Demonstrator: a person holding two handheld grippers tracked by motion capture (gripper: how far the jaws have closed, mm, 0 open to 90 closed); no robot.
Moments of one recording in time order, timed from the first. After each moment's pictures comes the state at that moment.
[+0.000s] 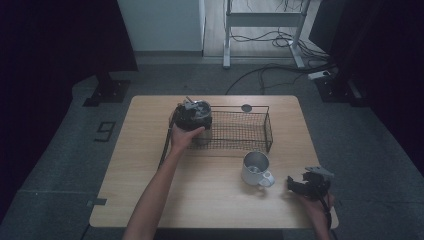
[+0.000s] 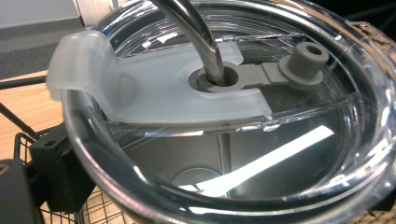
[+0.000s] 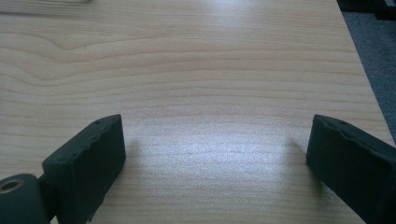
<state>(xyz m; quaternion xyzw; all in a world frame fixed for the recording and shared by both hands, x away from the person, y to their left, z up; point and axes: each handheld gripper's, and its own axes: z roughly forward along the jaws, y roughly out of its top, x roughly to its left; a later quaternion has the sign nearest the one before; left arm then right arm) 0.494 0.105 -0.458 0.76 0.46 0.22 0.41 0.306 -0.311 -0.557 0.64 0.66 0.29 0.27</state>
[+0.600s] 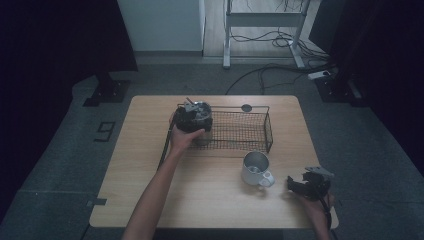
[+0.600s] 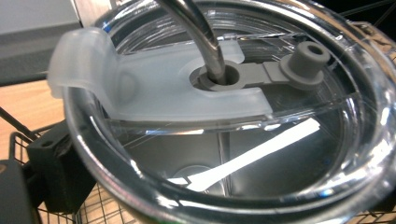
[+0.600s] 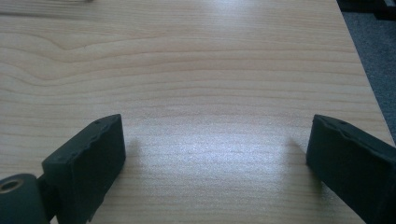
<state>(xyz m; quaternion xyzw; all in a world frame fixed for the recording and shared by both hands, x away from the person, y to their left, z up) 0.489 0.106 -0.461 0.75 0.45 0.23 0.42 0.306 -0.311 -0.557 0.64 0.66 0.29 0.27</state>
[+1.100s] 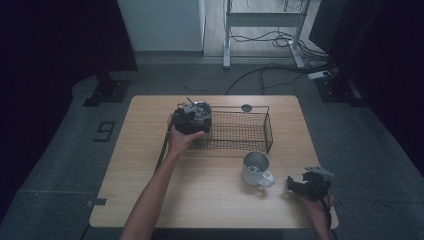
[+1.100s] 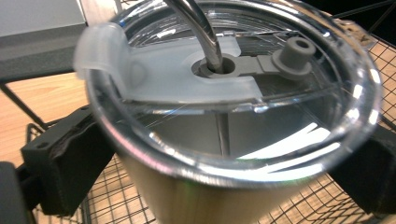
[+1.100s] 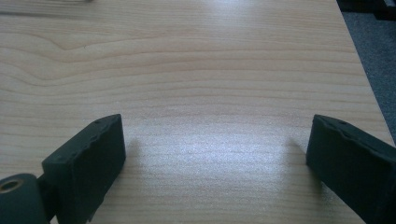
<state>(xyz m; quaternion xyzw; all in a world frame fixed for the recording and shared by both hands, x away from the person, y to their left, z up) 0.480 0.111 -0.453 0.75 0.45 0.23 0.42 0.306 -0.311 -0.557 0.64 0.66 0.29 0.27</state>
